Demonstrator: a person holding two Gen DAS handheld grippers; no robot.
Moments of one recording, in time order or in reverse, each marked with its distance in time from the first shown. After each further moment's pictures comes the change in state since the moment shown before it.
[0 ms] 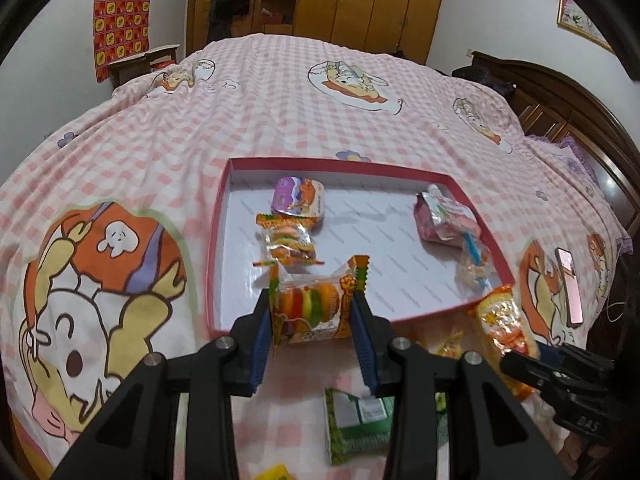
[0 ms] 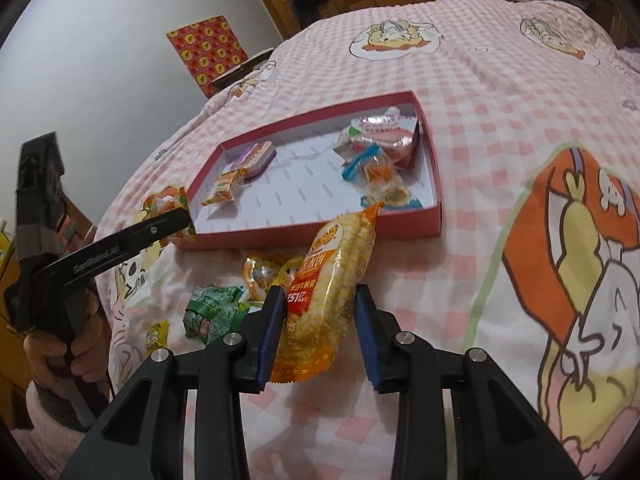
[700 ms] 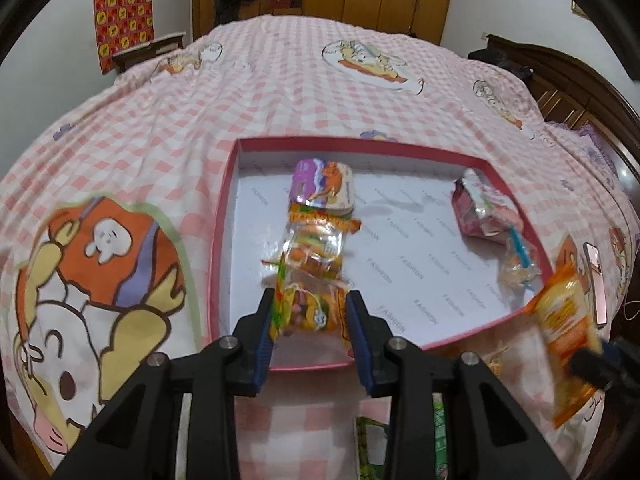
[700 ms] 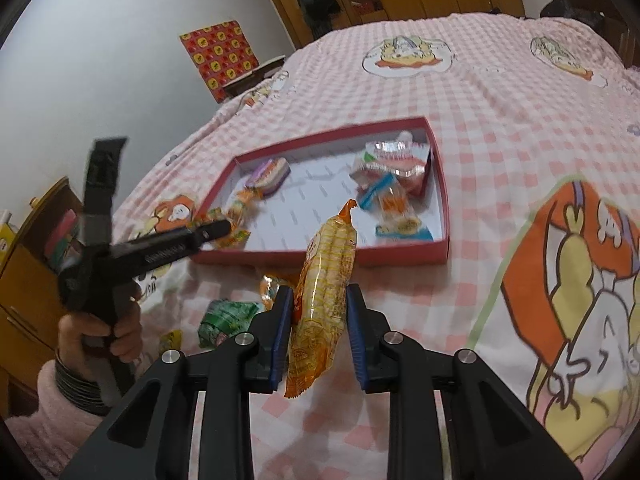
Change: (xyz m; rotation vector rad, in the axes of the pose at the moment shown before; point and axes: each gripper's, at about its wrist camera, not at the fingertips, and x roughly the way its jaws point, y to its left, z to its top) left arm 0.042 0.011 0.005 0.000 0.069 0.054; right arm -0.013 0.010 0.012 -0.045 -0.038 0.011
